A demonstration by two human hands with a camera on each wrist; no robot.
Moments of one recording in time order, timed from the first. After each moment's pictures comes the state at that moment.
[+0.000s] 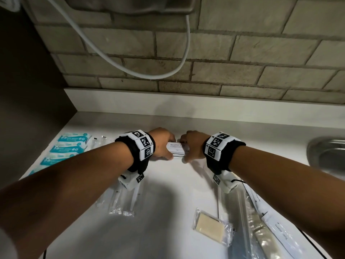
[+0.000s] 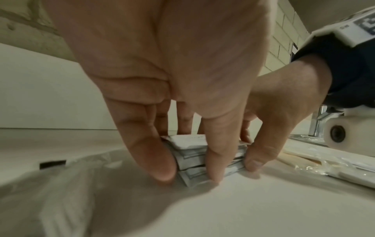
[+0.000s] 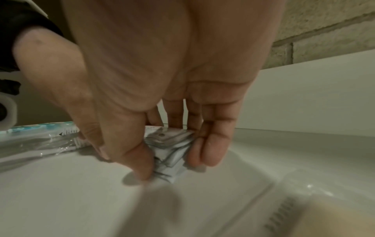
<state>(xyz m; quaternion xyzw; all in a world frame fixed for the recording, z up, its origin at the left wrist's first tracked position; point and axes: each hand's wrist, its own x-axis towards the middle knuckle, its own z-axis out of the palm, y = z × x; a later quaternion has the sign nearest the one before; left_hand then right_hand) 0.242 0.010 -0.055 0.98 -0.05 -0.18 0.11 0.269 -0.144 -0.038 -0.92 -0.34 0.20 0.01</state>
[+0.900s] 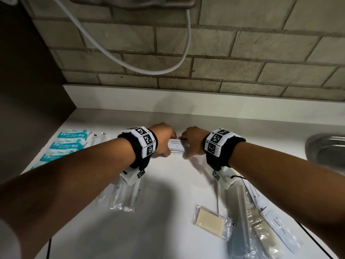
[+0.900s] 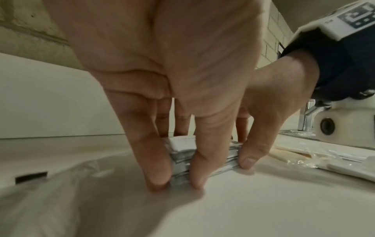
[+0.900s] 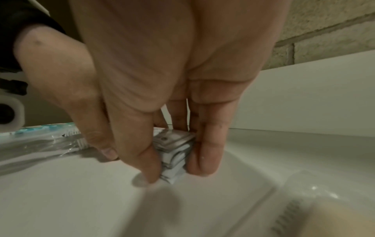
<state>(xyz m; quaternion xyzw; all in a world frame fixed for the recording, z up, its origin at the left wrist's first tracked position) 0.239 0.002 -0.047 0.98 -0.05 -0.17 0.06 0.274 -0.140 -0.045 -0.92 -0.33 0.20 -0.01</state>
